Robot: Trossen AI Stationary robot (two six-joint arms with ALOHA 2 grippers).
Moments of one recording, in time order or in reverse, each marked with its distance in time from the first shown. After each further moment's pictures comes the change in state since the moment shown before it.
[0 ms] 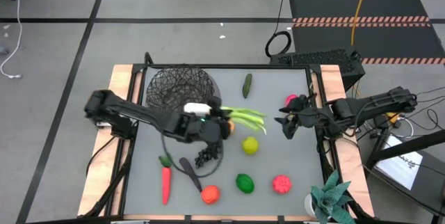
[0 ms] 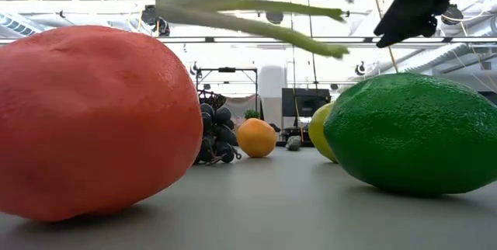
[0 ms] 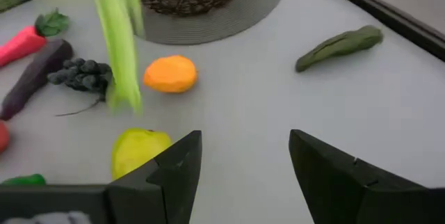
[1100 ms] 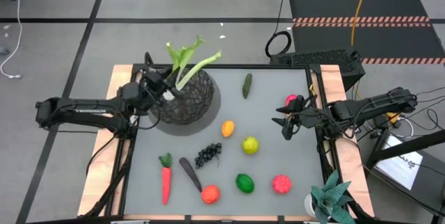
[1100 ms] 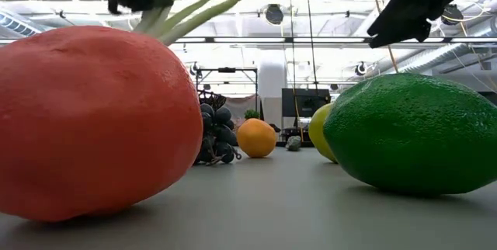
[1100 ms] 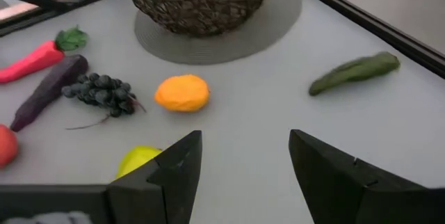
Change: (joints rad) left arm 0.431 -0.779 -1.017 1.117 0.076 -0.285; right arm 0.001 -0.016 -0.080 0.183 0.012 -0.087
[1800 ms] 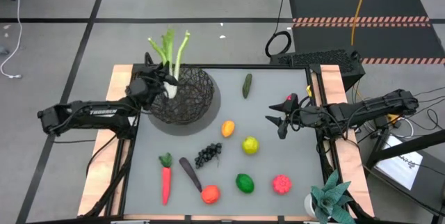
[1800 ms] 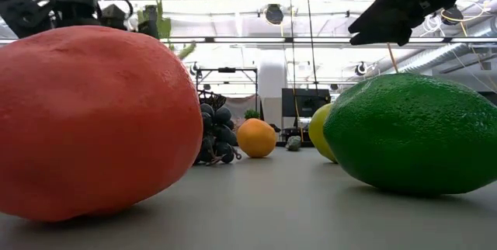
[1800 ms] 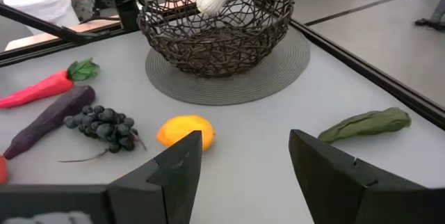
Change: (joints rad) left arm 0.346 0.160 -0.226 0.242 0.035 -0.406; right arm -0.051 0.000 -0.115 0.324 -0.001 -0.199
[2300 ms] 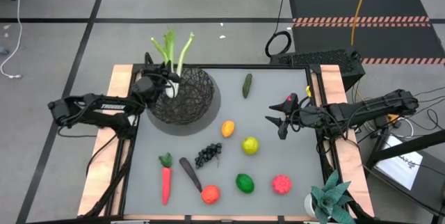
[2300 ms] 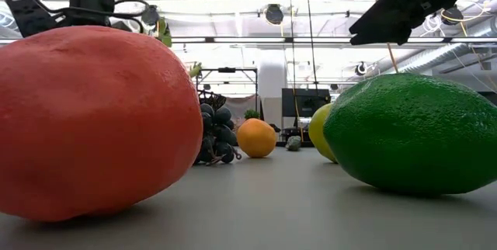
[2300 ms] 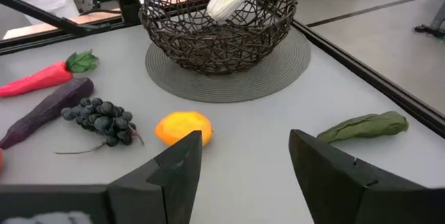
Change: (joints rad) left arm 0.062 0.180 0.000 0.125 -0.004 -0.030; right arm 0.000 0.000 0.000 -0.007 -0.003 -0.033
